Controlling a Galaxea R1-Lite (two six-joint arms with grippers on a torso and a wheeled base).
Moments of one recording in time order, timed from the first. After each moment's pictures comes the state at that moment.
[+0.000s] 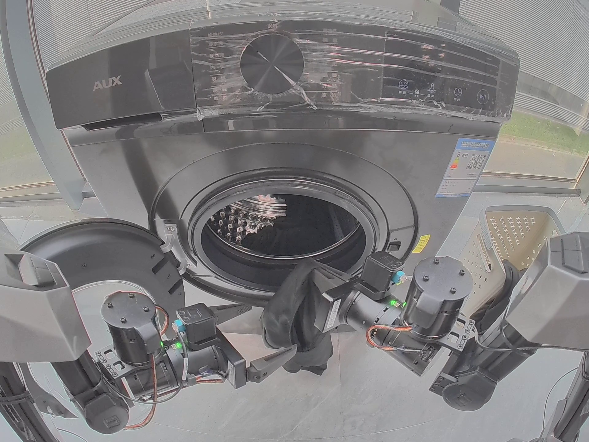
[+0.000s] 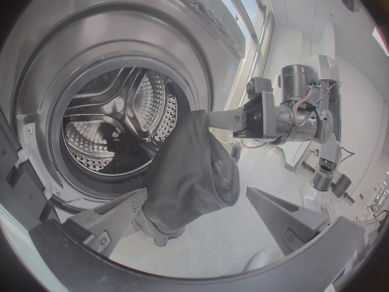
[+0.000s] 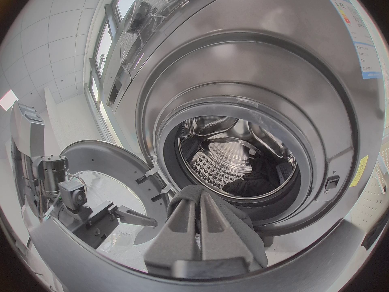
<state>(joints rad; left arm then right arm) -0.59 1.97 -0.21 -1.55 -0.28 0.02 0.84 2.06 -0.65 -1.42 -0.17 0.21</state>
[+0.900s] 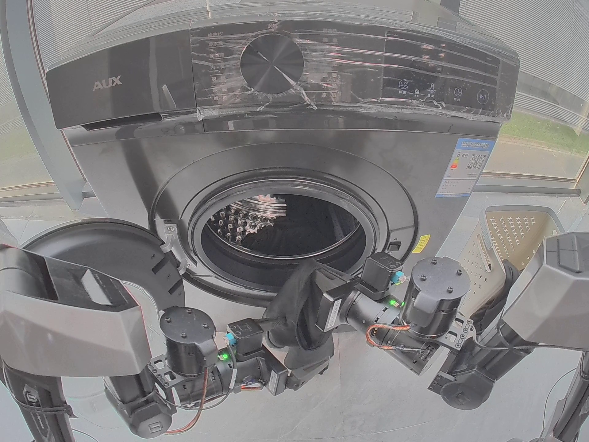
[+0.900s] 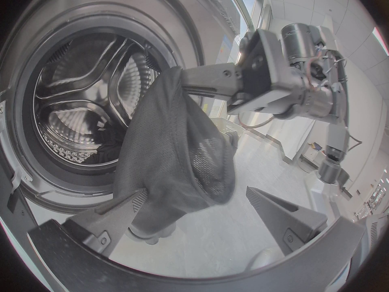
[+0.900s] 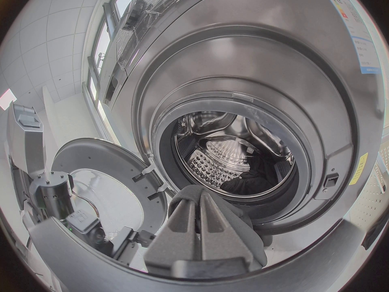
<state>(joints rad) -0.70 2.15 -0.34 -1.55 -0.21 0.02 0.83 2.07 -0.66 -1.41 -0.17 0.21</state>
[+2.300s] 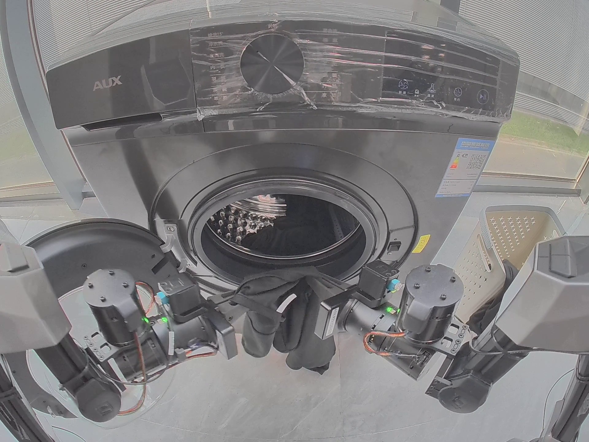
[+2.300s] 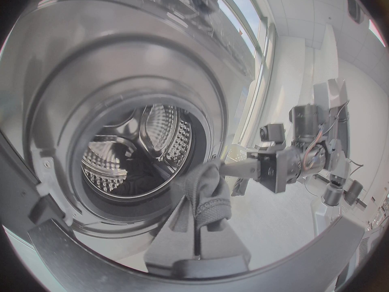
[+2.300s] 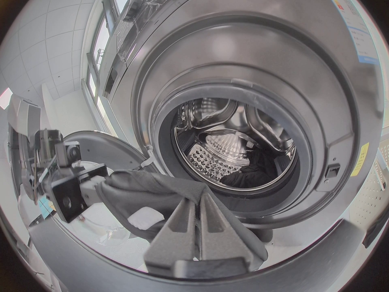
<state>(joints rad) -0.55 1.91 -0.28 -1.55 -0.24 0.00 0.83 2.09 -0.64 -1.42 -0.17 0.22</state>
